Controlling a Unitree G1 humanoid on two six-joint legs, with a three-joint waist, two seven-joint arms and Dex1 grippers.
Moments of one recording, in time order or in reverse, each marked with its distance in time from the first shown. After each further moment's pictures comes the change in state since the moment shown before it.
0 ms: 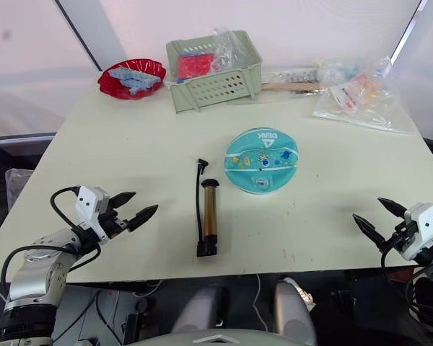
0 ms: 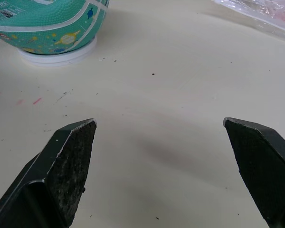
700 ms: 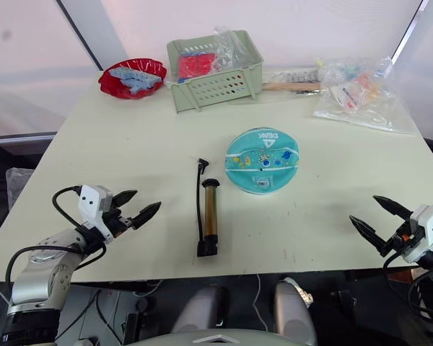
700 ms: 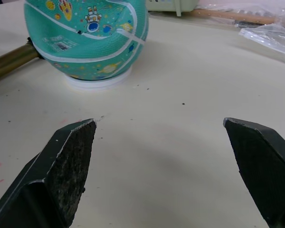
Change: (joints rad) left arm 0.026 -0.060 0.001 -0.143 -0.007 0.104 0.144; right arm 0.052 -0.004 -0.013 -0.090 0.123 -0.019 0.143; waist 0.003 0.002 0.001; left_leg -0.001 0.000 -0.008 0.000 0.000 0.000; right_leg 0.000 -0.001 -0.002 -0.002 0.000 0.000
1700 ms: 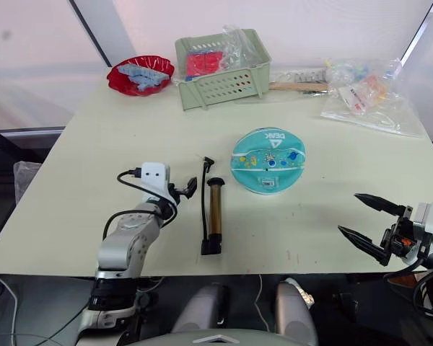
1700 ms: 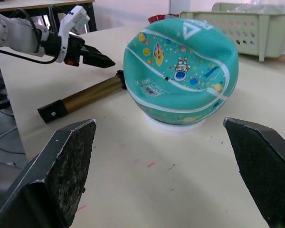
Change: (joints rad) left arm -0.293 -0.372 -0.237 -0.080 0.240 0.314 0.625; right arm 0.005 -0.040 0.006 -0.156 0.089 0.059 0.173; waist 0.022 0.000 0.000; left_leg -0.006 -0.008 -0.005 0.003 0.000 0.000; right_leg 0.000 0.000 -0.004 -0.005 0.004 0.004
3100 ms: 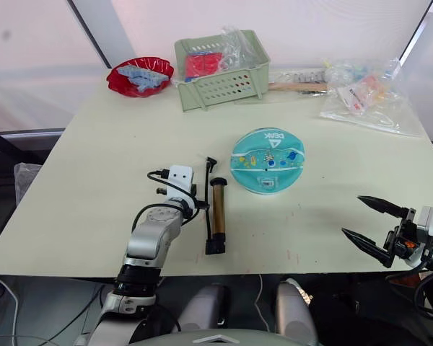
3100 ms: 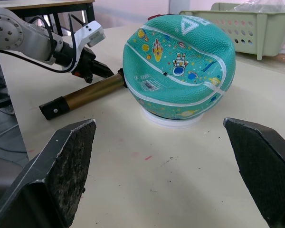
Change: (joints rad) left arm -0.056 -0.068 -0.083 0.112 0.162 0.111 0.065; right arm -0.003 0.000 -0.003 0.054 -0.001 -0.047 0.042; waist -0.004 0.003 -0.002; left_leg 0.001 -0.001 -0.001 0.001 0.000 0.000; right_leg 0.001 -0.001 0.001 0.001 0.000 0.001
